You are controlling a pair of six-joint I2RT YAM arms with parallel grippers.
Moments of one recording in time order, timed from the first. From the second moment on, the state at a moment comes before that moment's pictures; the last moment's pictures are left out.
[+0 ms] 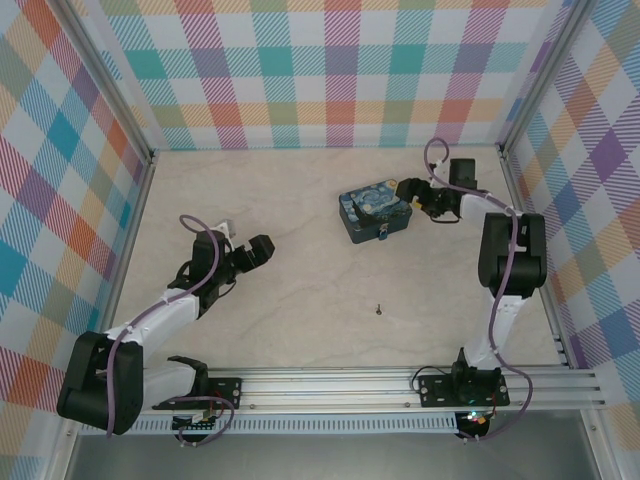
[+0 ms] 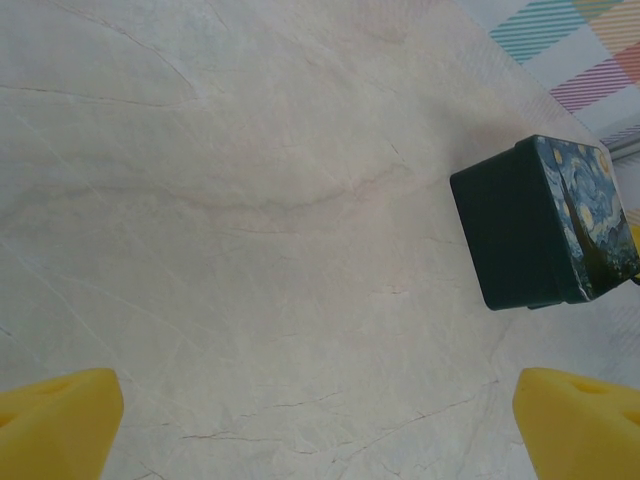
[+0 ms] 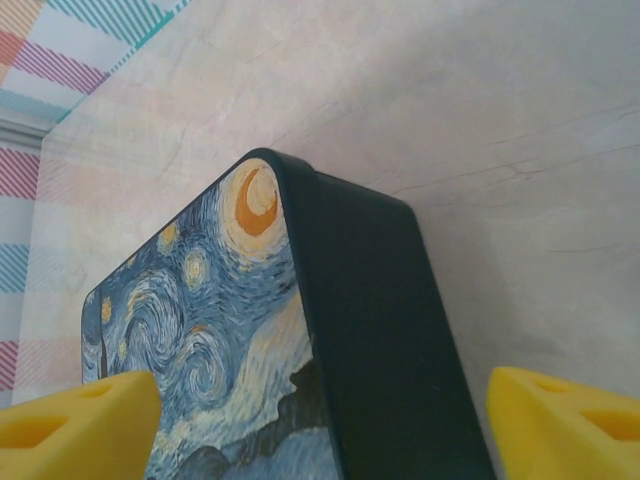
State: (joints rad) left arm -0.26 1.17 0.49 0.11 0.18 -0.68; right arm -0.01 2.00 1.32 -0.17 -0.66 0.38
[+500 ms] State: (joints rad) left arm -0.26 1.18 0.49 0.11 0.16 -0.69; right arm 0.04 1.96 1.23 -0.18 -0.70 0.34
